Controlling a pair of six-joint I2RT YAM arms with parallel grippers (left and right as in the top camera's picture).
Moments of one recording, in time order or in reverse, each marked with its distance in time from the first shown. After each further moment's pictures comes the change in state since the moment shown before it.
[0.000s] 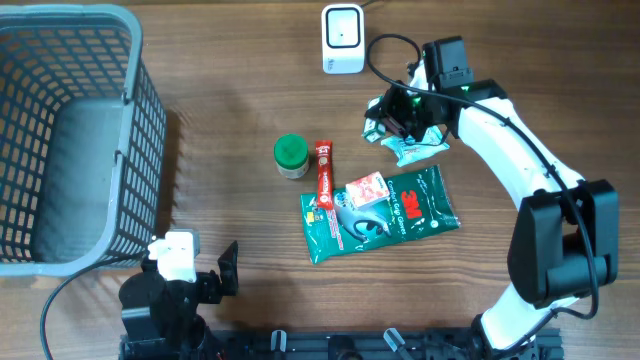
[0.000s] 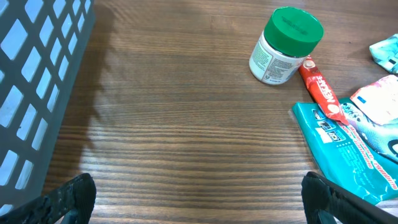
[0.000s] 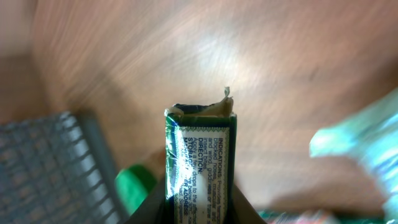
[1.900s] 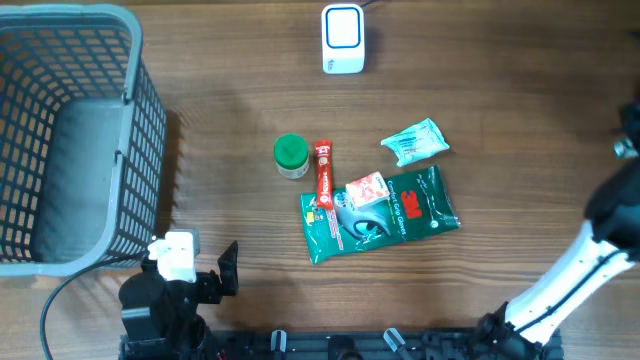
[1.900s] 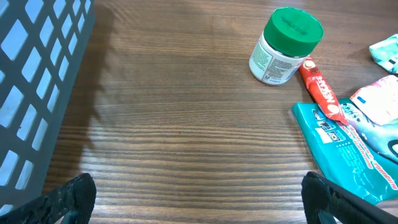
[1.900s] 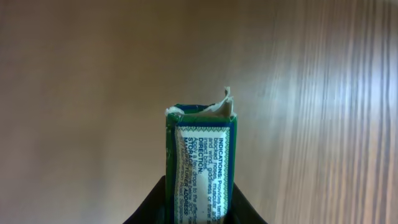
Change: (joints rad) left arm 0.000 -0.001 0.000 0.000 0.000 0.000; right arm -0.826 0.438 0.637 -0.521 0.962 -0.003
